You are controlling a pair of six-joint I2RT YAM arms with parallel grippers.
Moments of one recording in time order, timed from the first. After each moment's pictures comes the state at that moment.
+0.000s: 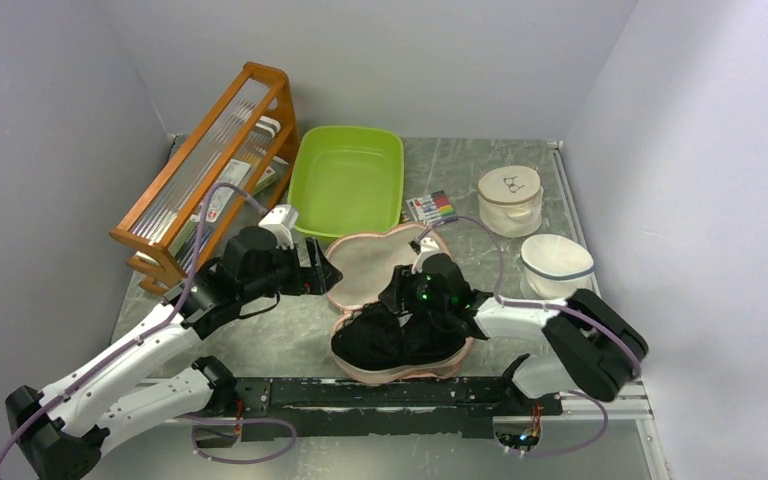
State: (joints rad) left arm -0.73 0.83 0.78 -0.47 -0.02 -0.66; right arm 0.75 1.42 0.38 0.49 -0.10 0.54
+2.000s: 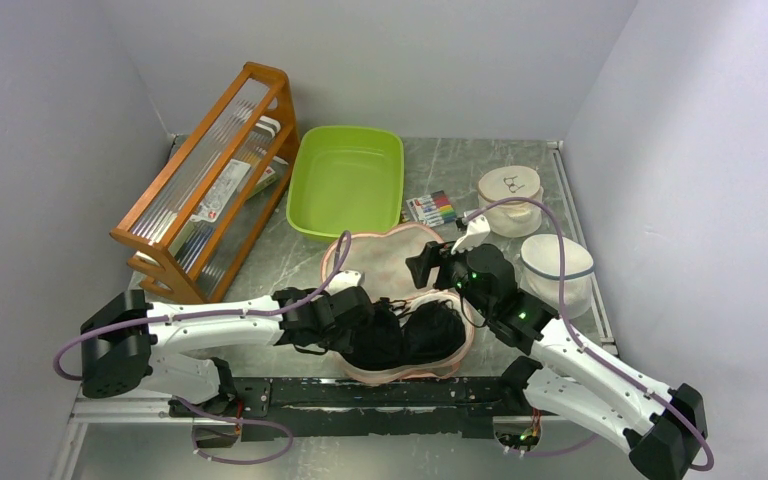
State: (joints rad) left arm -1.22 1.34 0.80 -0.61 -0.28 -0.93; right arm 0.75 0.79 0.55 -0.08 0.22 0.40
